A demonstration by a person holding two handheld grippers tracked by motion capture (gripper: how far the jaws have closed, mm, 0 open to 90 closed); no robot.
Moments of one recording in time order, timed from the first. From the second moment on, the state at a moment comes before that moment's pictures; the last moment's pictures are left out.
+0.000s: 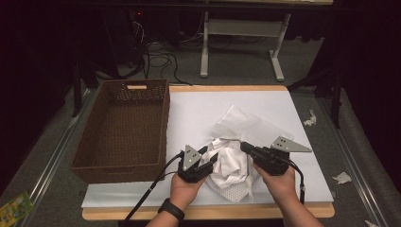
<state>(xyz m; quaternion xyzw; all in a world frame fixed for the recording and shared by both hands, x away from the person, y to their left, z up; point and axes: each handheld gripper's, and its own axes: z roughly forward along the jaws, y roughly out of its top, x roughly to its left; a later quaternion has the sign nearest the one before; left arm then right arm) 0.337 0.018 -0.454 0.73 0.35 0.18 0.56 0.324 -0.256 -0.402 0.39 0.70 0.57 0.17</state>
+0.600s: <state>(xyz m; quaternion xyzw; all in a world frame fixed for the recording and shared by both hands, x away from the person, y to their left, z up) 0.342 -0.024 -0.468 0.78 0.31 0.09 0.54 0.323 -0.255 -0.402 0.39 0.70 0.57 0.17</state>
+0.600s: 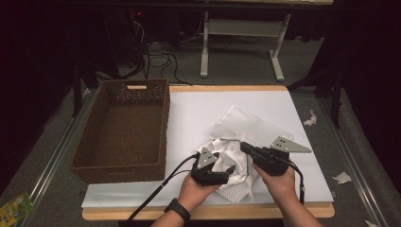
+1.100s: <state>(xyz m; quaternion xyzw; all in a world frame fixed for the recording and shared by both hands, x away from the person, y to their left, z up) 0.346 -0.045 -0.451 0.77 0.30 0.14 0.54 0.321 -0.253 -0.400 0.38 0.70 0.58 0.17</state>
